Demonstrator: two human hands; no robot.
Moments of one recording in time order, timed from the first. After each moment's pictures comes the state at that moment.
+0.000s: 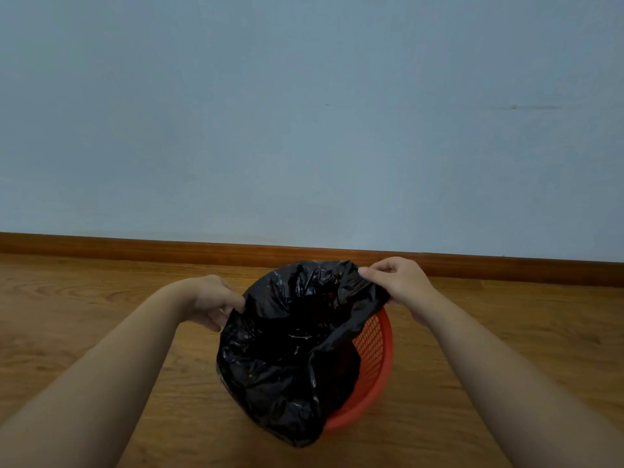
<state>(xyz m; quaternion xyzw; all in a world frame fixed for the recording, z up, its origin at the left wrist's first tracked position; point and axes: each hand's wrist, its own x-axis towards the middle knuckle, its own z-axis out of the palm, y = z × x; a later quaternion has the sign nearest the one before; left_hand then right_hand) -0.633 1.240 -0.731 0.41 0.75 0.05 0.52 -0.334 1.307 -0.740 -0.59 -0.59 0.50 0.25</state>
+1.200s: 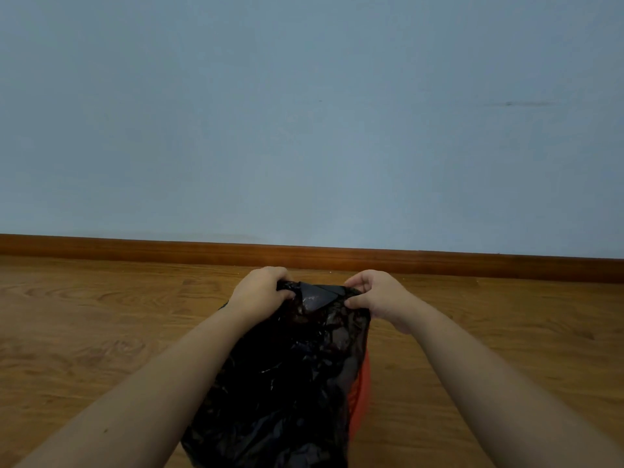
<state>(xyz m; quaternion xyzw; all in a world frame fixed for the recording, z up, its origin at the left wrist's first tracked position) -0.557 1.260 -0.760 0.64 0.73 0.13 0.22 -0.348 1.298 -0.751 -0.53 -0.61 0.57 0.14</state>
